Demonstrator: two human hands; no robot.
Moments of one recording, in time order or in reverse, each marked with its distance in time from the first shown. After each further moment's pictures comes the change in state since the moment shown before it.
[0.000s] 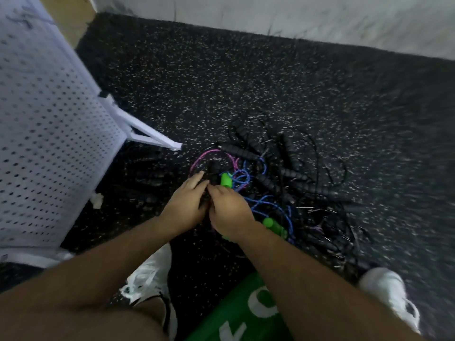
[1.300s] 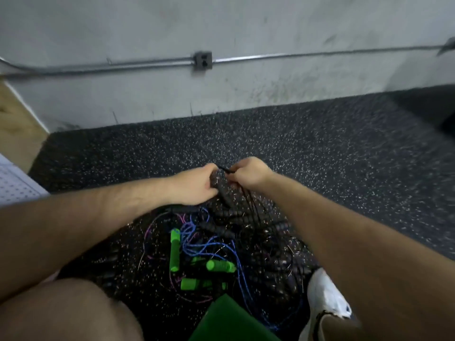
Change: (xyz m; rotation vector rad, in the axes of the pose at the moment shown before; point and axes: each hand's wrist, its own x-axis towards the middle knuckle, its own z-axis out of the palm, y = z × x) left_hand 0.042 0.293 -0.148 0.156 -0.242 0.345; right_hand -0.132 0.089 -0.279 0.534 0.283 0.500
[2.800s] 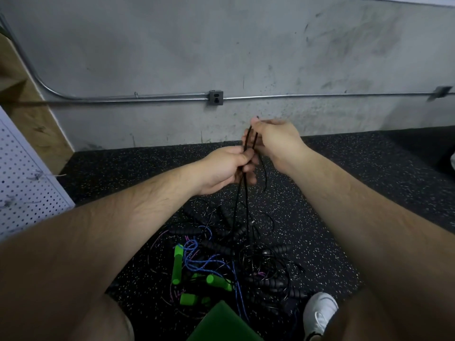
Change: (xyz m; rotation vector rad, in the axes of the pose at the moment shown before) left_hand -0.043 0.111 -0.064 -1.148 0.077 0.146; right_hand -0.073 -0.092 -0.096 0.847 0.294 -0.176
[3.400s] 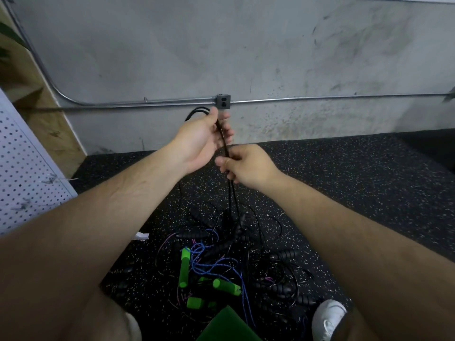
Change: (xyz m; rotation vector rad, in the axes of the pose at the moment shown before) left_hand -0.001 0.046 -0.040 -0.326 0.297 0.191; right_hand -0.023 0.033 0.031 -0.624 -0.343 -0.289
